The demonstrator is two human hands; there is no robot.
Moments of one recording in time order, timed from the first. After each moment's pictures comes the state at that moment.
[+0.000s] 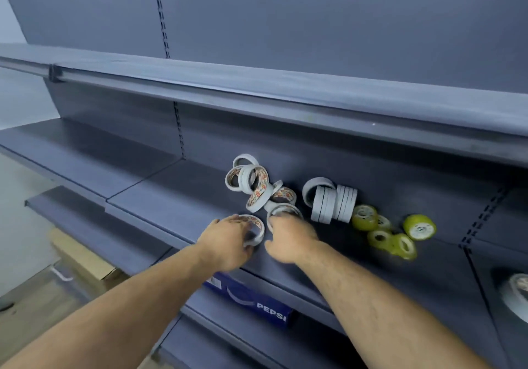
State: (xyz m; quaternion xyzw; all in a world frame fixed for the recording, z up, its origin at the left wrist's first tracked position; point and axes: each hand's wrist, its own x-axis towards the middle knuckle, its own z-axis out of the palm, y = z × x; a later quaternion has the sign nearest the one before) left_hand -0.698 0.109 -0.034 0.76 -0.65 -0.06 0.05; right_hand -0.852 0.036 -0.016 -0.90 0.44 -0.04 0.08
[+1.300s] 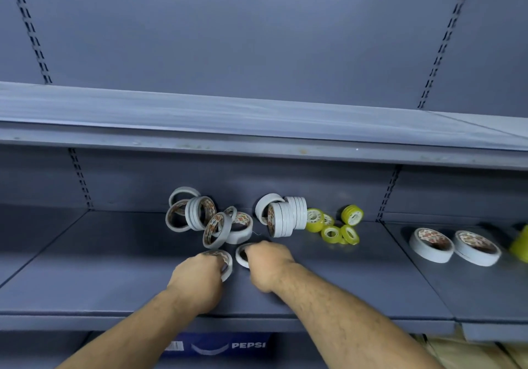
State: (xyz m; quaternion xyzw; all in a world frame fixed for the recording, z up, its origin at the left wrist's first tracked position) left_hand -0.658 0.075 -0.029 0.64 -0.77 -0.03 0.04; right_hand -0.820 0.050 -0.007 -0.82 0.57 0.03 0.02
